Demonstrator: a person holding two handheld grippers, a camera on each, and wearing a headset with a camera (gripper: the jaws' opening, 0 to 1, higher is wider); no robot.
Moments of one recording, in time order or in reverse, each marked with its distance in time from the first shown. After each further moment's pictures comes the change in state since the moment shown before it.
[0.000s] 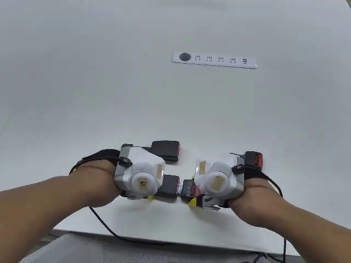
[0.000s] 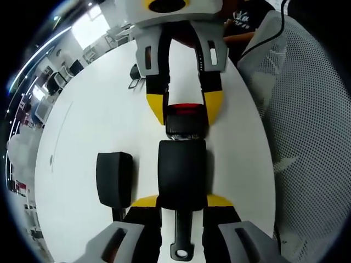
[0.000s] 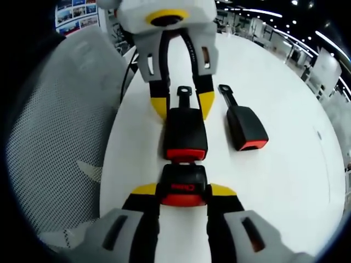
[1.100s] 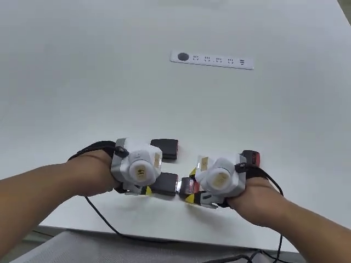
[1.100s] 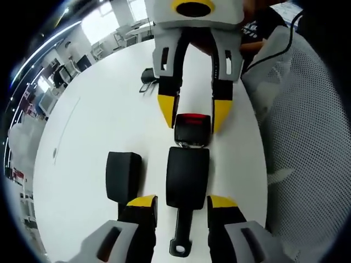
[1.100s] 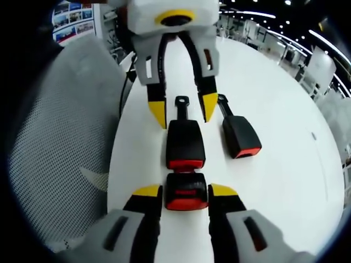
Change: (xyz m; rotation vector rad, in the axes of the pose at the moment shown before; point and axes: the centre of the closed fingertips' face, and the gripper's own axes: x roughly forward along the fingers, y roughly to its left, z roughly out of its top) left arm -0.023 0.004 0.013 -0.081 -0.040 -0.002; right arm -0.015 0.004 0.021 0.025 -0.046 -0.037
